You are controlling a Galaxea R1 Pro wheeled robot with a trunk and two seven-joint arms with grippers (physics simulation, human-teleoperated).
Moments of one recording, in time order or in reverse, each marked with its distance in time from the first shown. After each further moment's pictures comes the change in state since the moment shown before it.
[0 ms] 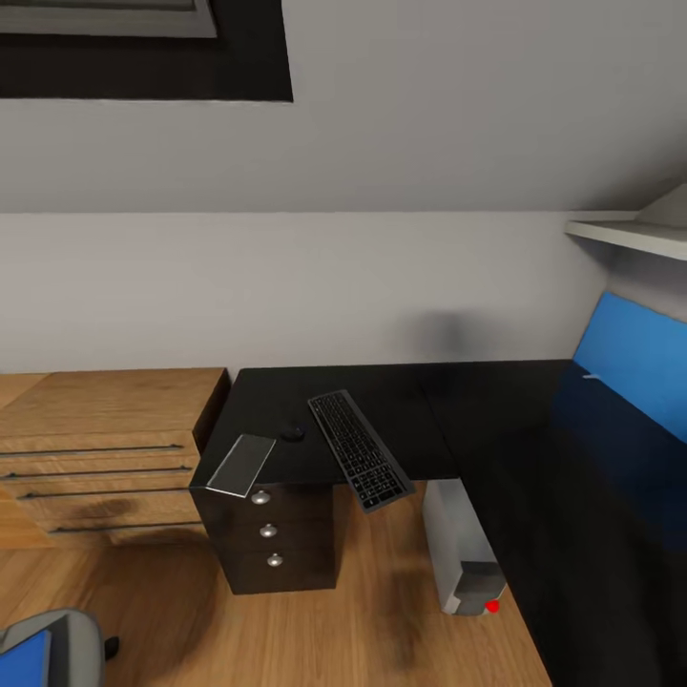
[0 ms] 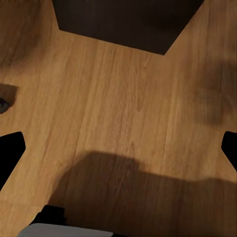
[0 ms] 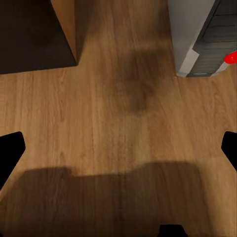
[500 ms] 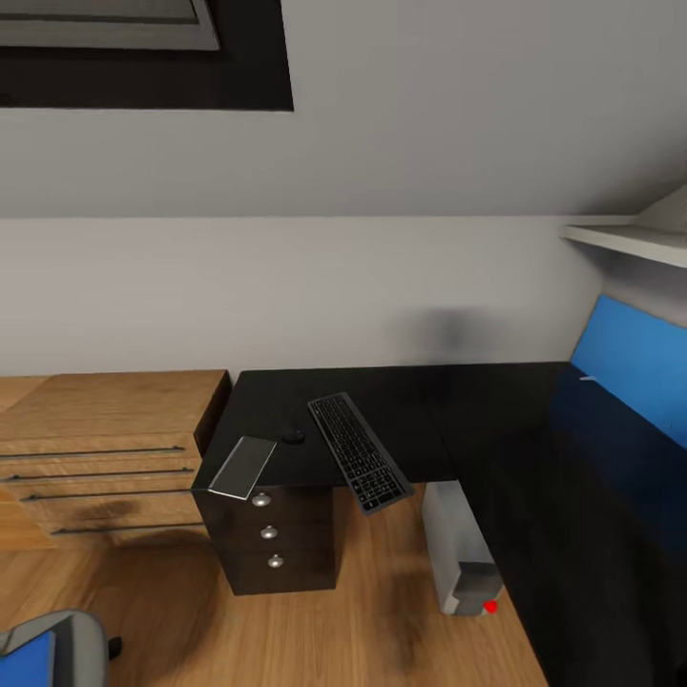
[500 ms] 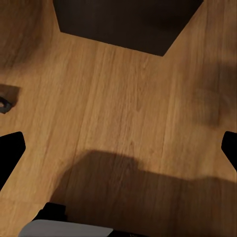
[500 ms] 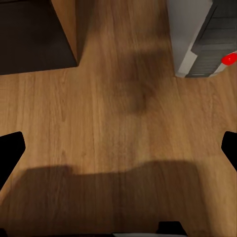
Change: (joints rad) left arm 0.000 0.000 0.000 0.000 0.000 -0.001 0.000; right arm 0.000 0.000 0.001 0.002 -0.001 0.000 0.000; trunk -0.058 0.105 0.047
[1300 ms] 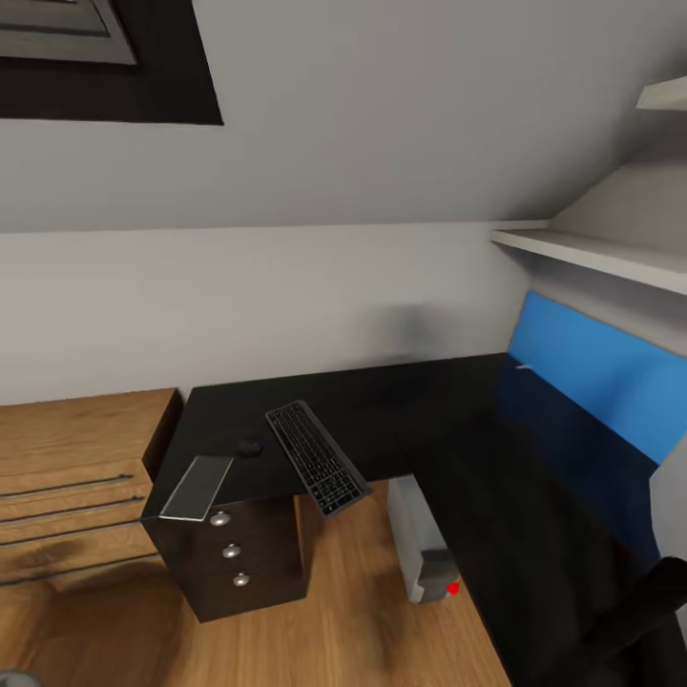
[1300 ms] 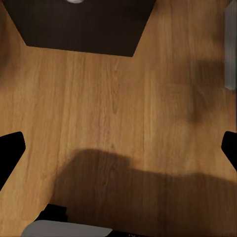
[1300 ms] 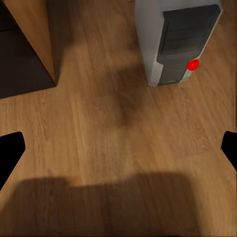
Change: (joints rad) left arm 0.000 0.001 0.000 0.000 0.000 -0.004 0.000; right arm 0.000 0.000 0.000 0.004 0.025 -0.056 0.000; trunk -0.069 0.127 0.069
